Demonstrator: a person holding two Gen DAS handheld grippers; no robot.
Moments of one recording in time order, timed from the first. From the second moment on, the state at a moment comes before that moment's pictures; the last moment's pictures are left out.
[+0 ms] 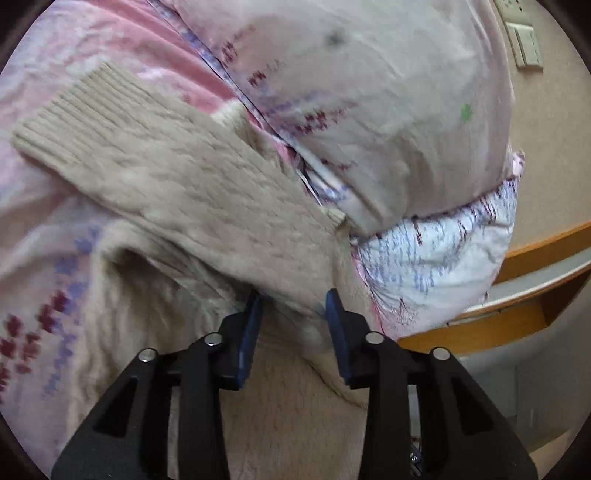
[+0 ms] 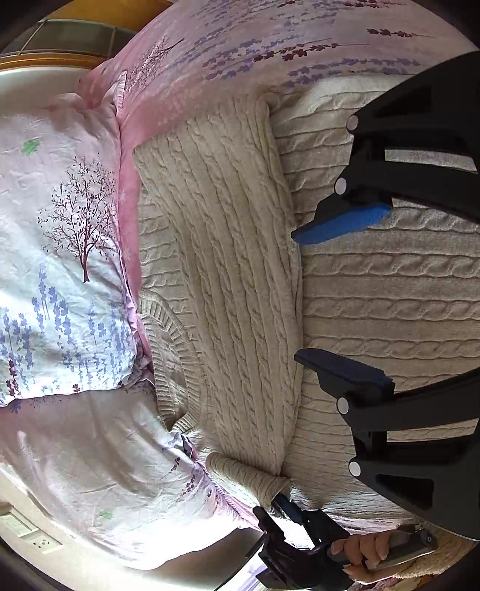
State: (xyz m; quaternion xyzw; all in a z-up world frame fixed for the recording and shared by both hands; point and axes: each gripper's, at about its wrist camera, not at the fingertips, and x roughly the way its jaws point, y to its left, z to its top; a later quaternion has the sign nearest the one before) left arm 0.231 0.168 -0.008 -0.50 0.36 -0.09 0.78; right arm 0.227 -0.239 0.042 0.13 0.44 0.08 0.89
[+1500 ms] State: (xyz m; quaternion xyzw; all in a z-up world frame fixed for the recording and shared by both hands) left arm 0.226 0.184 0.017 -0.18 0.43 0.01 0.89; right arm 0.273 -0.285 0.024 0.23 0.45 0.11 0.86
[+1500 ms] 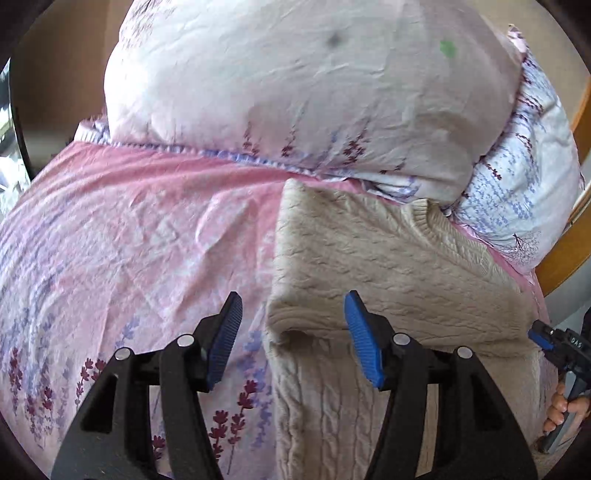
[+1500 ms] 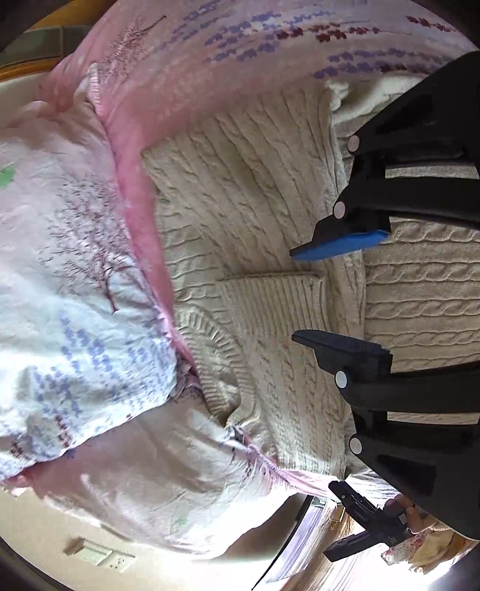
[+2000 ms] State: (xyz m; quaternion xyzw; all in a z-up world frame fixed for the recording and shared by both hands) left arm 0.227 0.176 -0.001 -0.21 0.43 -0.02 0.88; right arm 0.267 -0.264 0.061 0.14 0.33 0.10 0.93
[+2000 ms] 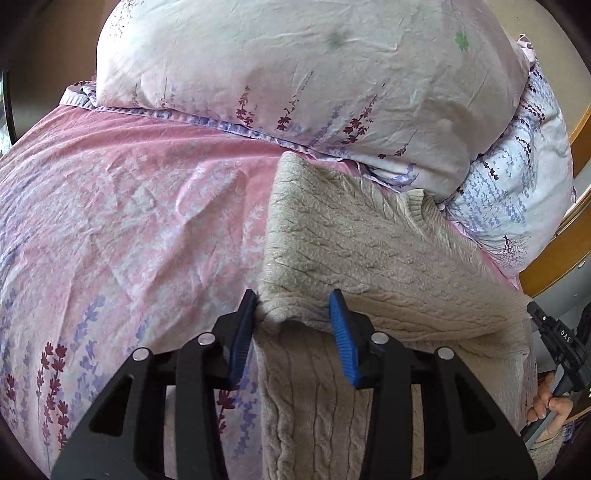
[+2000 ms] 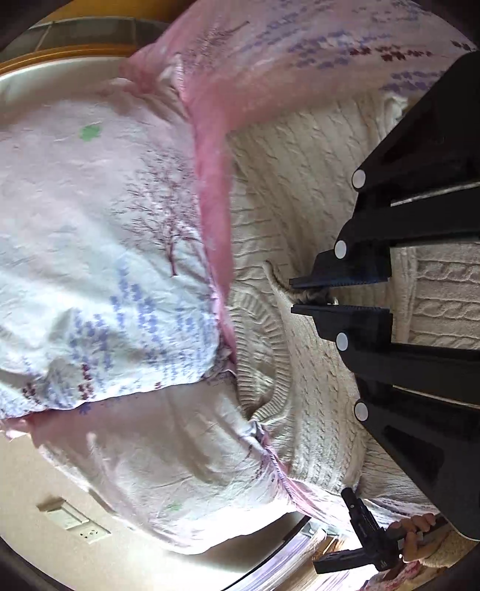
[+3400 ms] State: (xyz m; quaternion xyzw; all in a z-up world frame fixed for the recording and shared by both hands) left arm 0.020 0.161 -0.017 -0.30 0.43 -0.20 0.83; right arm 0.057 -0.384 -0.034 0.37 0.42 0.21 0.80
